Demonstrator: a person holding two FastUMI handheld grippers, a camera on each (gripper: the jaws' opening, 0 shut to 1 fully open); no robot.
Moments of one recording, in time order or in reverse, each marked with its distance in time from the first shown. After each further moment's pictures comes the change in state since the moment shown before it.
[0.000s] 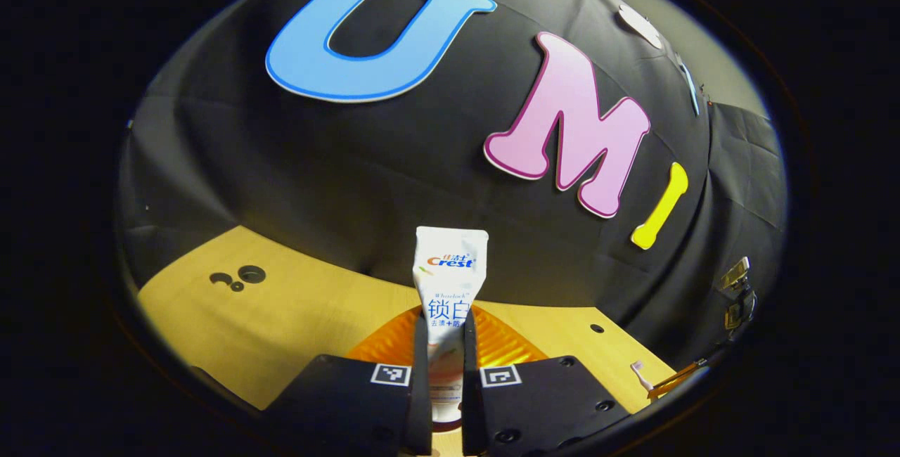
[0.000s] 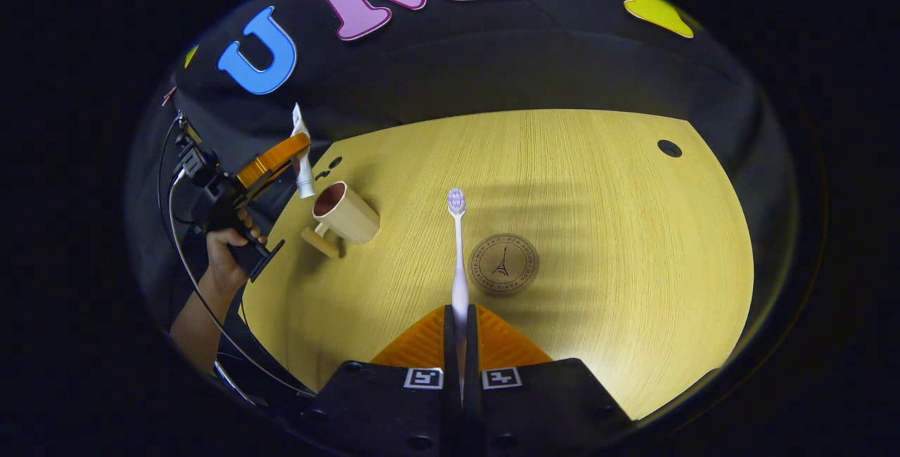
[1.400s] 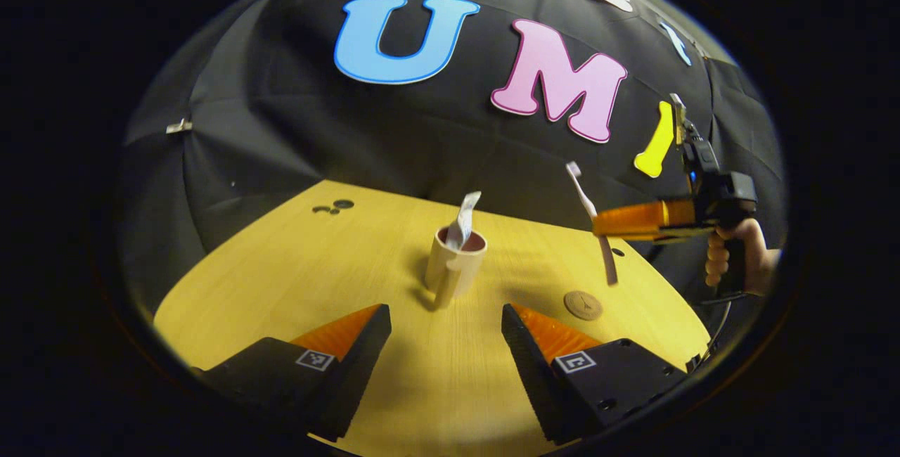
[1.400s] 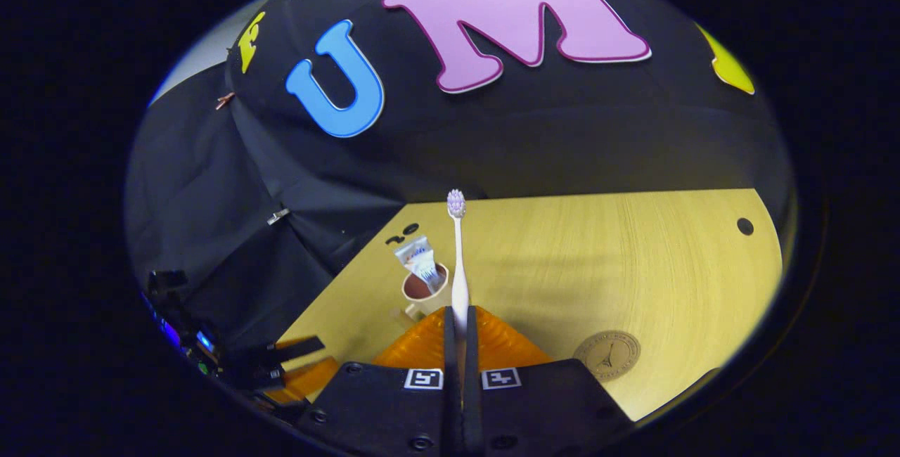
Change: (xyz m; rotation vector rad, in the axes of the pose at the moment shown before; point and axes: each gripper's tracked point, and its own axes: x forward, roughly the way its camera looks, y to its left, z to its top) left arm -0.236 -0.012 -0.114 0.057 0.202 0.256; right arm 0.023 0.141 0.105 -0.088 -0.332 0.256
